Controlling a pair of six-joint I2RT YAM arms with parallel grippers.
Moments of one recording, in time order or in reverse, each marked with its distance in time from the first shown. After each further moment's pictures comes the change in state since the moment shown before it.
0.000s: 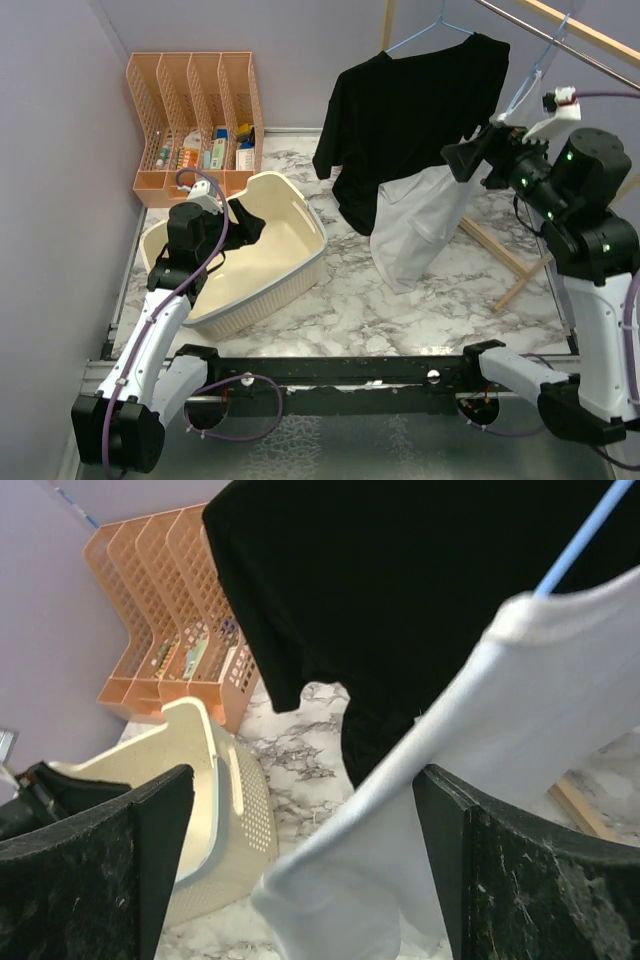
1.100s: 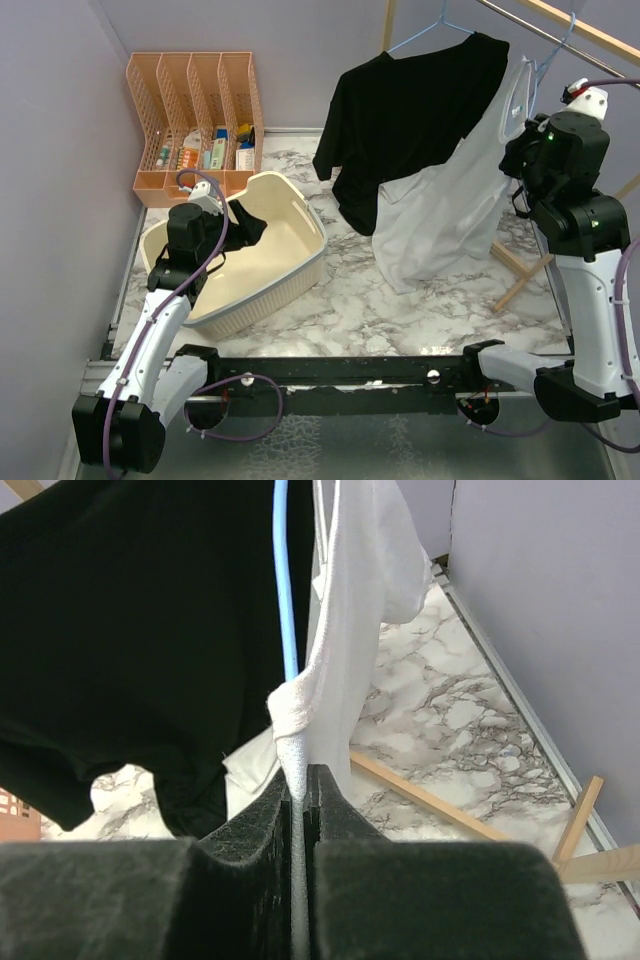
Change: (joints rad) left arm 0.006 0.000 -0.009 0.008 0.040 -0.016; right arm 0.000 0.143 0.115 -0.111 0.613 0.002
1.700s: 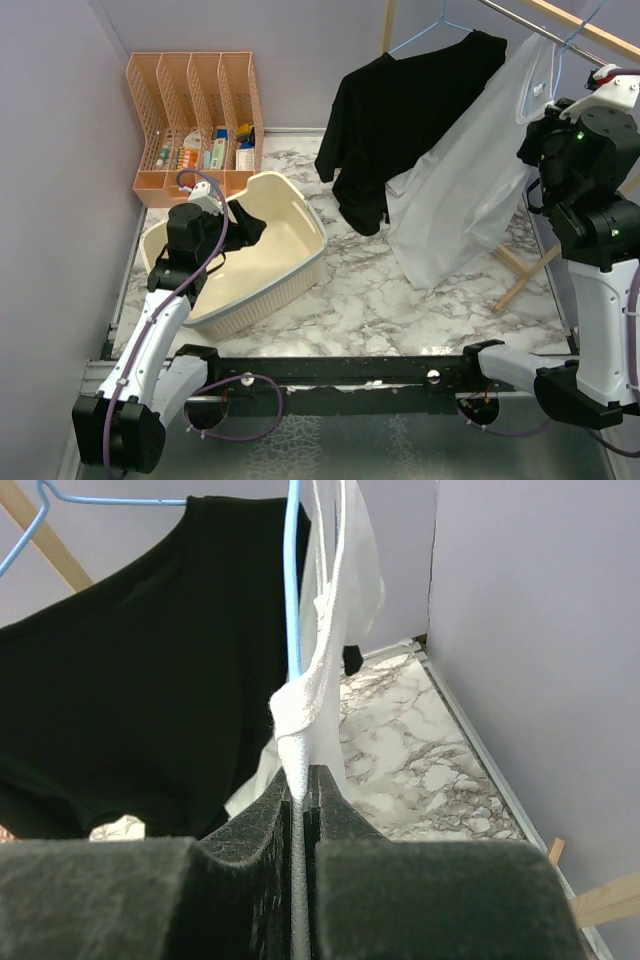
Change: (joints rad) left arm 0.001 0.000 0.000 0.000 0.006 0.000; right arm 0.000 0.006 0.104 0.066 0.037 -0.141
